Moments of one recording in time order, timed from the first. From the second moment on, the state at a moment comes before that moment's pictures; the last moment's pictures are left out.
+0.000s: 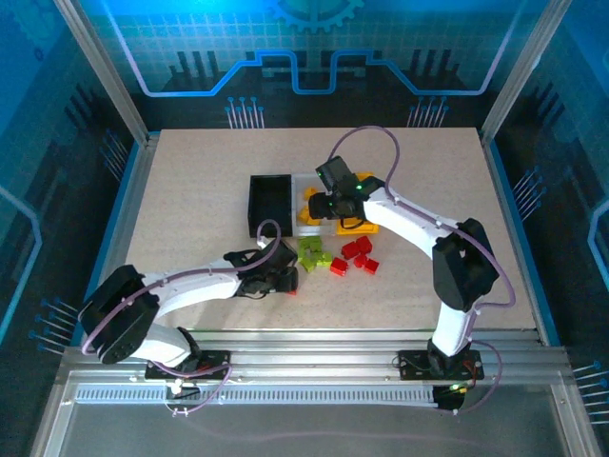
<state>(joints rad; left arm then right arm) -0.80 1.40 0.72 -0.45 -0.15 -0.81 0.62 1.81 1.44 -0.62 0.08 0.48</state>
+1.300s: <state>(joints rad) -0.49 1.55 0.72 -0.30 -0.21 -0.64 0.60 1.77 1.43 -0.62 0.08 0.48</state>
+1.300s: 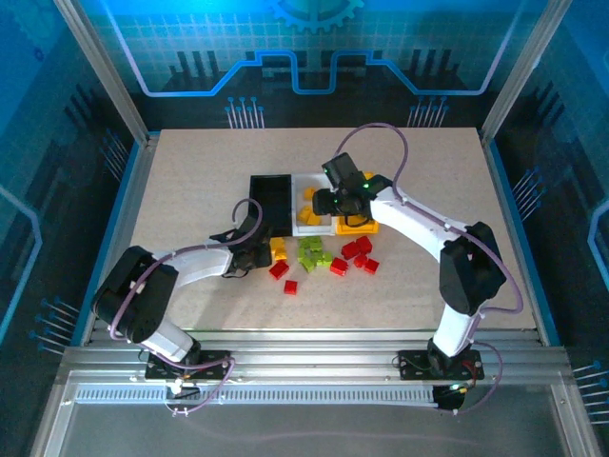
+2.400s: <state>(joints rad) -0.66 2.02 1.66 -0.51 -0.23 -0.61 0.55 1.37 1.02 -0.61 0.08 0.52</state>
